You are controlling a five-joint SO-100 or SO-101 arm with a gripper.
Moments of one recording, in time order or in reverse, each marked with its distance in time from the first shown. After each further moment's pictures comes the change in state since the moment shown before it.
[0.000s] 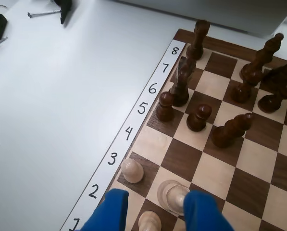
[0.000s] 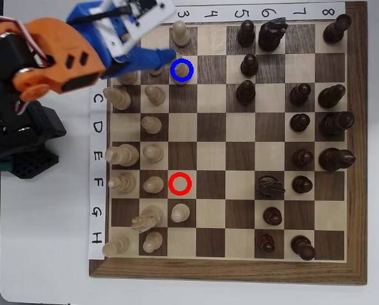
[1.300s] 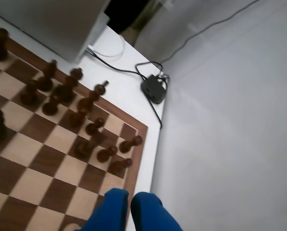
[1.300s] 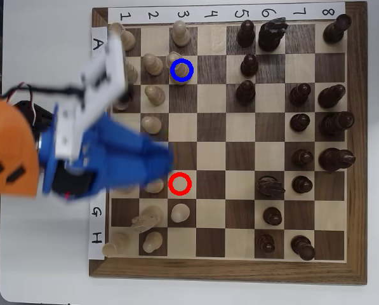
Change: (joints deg) arm 43.7 0.6 -22.6 6.3 -50.2
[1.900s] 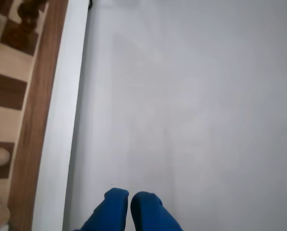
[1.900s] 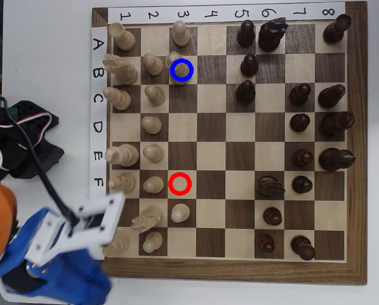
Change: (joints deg) arm 35.2 13.5 26.2 -12.2 -21.4
